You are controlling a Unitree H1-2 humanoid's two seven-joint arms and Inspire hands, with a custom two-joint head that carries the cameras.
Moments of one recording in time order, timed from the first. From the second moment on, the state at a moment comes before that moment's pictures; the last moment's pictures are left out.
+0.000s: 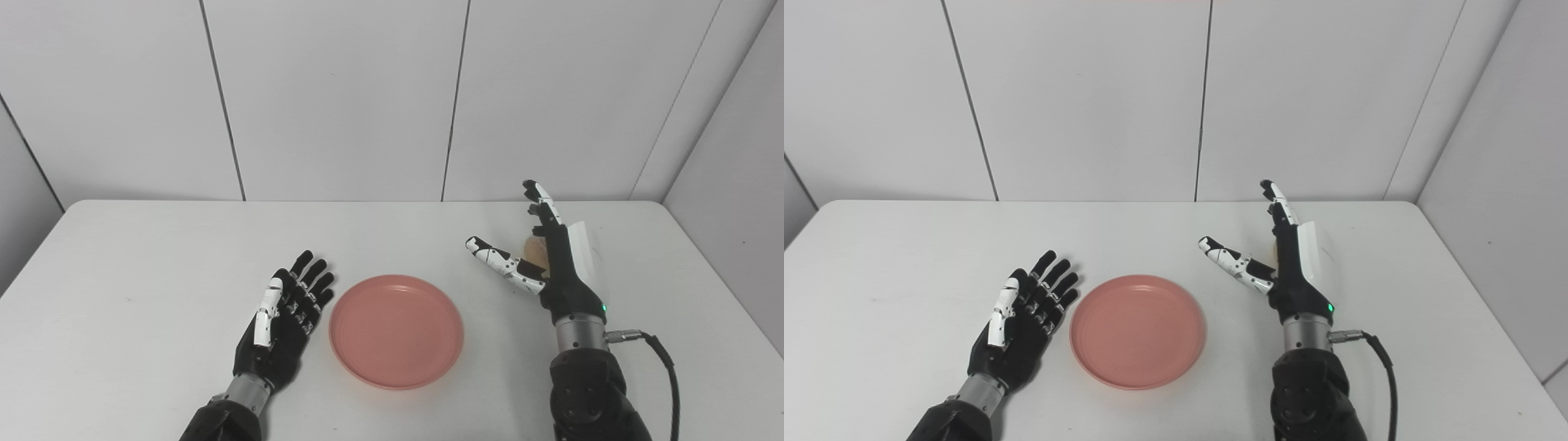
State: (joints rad) left arm -0.30 0.01 0.08 0.13 -0.46 0.23 -0.26; right arm -0.33 -0.06 0.07 -0.29 -0.67 0.39 -0.10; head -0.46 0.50
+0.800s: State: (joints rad) left arm -0.30 0.02 0.10 0.15 -0.49 0.22 -0.28; right arm -0.41 -0.22 0.02 -0.21 -0.93 0.47 -0.02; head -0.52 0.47
